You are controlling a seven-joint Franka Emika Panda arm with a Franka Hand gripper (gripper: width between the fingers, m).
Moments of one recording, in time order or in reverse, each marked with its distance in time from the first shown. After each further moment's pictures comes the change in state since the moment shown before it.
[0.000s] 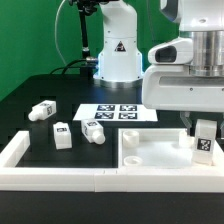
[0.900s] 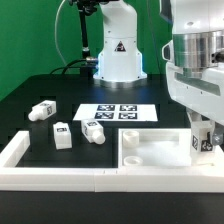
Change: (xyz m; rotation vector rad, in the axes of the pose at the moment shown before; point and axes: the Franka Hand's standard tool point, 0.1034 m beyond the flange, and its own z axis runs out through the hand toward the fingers) arm 0.002 0.001 0.003 0.044 -0.028 0.663
